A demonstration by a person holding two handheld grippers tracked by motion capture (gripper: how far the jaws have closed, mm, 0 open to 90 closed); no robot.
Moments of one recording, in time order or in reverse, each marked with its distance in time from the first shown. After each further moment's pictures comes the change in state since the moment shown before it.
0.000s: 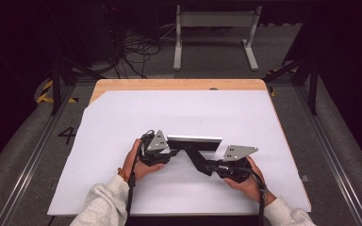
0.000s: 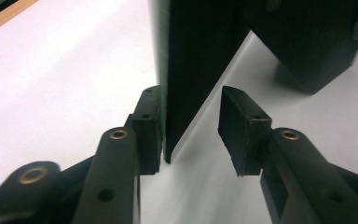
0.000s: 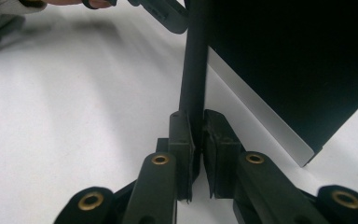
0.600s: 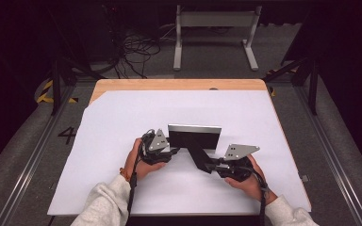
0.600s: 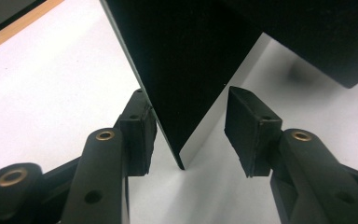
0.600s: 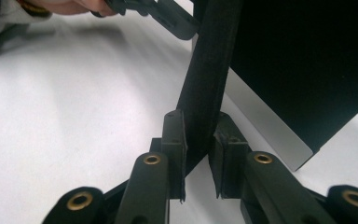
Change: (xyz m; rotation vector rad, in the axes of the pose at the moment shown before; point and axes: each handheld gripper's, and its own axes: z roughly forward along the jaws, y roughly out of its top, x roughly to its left) left arm 0.003 -0.002 0.004 -0.022 0.052 -0.013; right arm -0.002 0.002 -0.003 -0.010 -0.006 -0.012
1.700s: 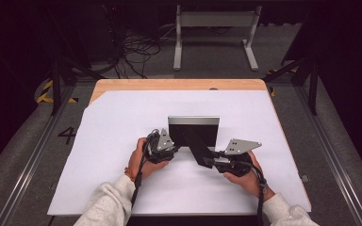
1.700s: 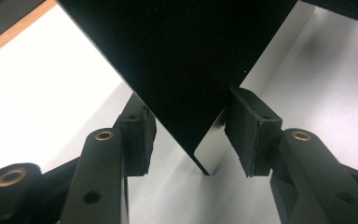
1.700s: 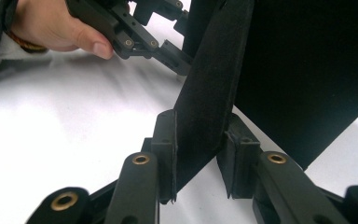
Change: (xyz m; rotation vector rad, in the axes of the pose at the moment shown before) left arm -0.004 0.003 0.017 0.074 0.135 0.021; right arm -0.009 0.008 0.001 -0.076 -0.019 0.028
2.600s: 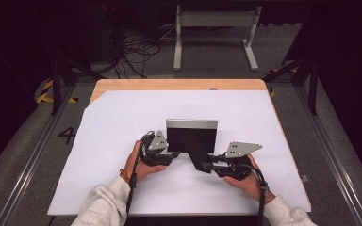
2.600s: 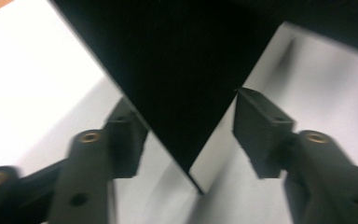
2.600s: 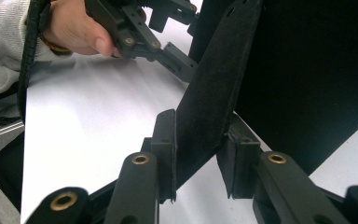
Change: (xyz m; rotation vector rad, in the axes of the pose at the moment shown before) left arm 0.003 -0.010 -0.008 -0.023 -0.148 -0.067; right arm 0.009 -0.001 -0.003 -0.016 0.078 0.021
